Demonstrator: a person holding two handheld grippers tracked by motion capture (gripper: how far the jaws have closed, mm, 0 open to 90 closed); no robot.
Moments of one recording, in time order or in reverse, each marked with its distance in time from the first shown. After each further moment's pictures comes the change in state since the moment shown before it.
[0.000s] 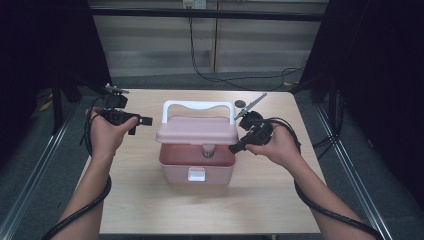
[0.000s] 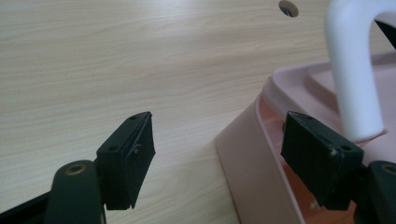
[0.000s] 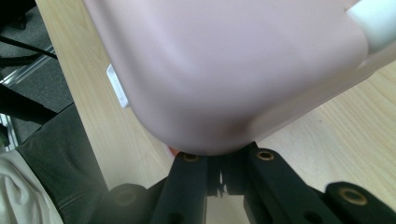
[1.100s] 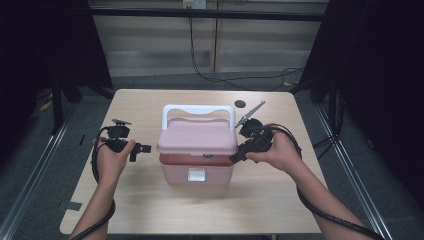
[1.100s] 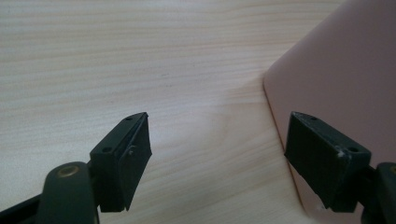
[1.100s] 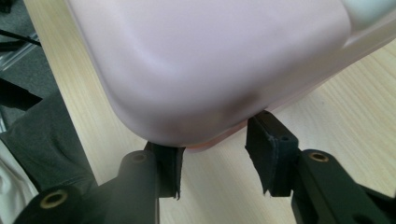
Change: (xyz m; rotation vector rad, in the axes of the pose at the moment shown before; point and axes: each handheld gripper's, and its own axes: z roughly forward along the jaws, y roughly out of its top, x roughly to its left) left arm 0.032 -0.072 0.056 0.095 0.021 -0.055; right arm -0.002 -0.014 0.014 0.048 -0.019 -0.006
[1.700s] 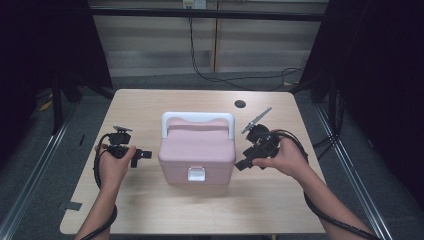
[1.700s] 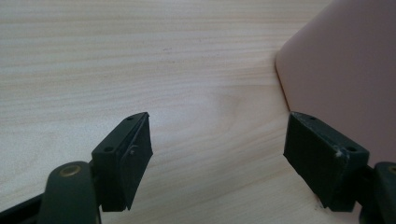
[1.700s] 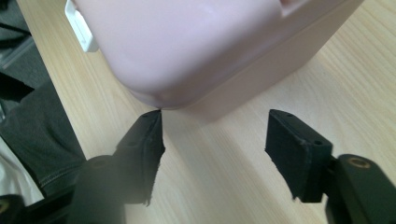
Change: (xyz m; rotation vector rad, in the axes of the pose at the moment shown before) left arm 0.006 -0.017 0.015 0.017 -0.008 -0.017; right arm -0.010 -0.023 0.005 0.024 0.005 0.034
